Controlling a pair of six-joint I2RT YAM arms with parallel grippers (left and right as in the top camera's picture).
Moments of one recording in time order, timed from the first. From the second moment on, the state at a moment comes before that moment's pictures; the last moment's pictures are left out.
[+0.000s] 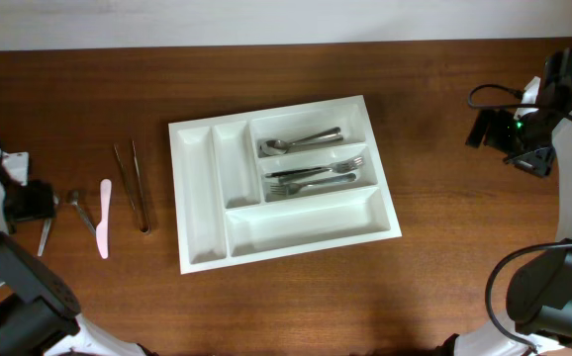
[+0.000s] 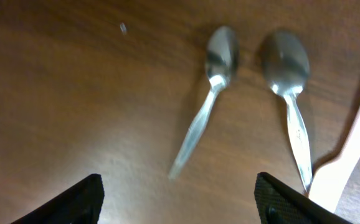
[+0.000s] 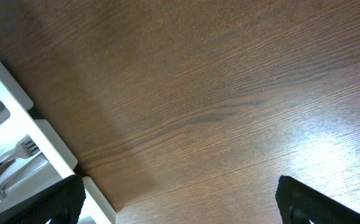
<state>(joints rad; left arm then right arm) 0.64 1.90 1.47 -0.89 -0.13 0.44 -0.32 1.81 1.70 -1.23 -0.11 0.15</state>
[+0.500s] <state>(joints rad) 0.69 2.07 1.47 -0.77 0.00 0.67 -0.32 1.81 1.70 -1.23 -0.11 0.15</state>
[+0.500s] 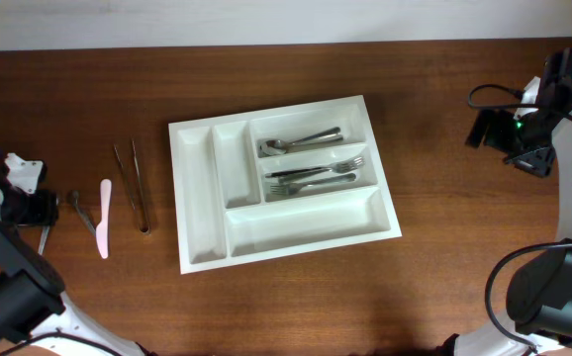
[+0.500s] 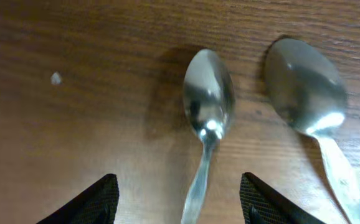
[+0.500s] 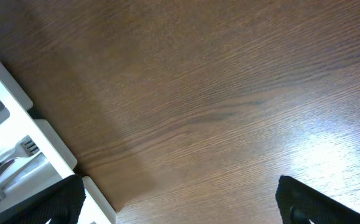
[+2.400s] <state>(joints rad) 0.15 1.92 2.08 -1.36 0.11 0.38 -0.32 1.81 1.70 -1.23 -0.11 0.15</state>
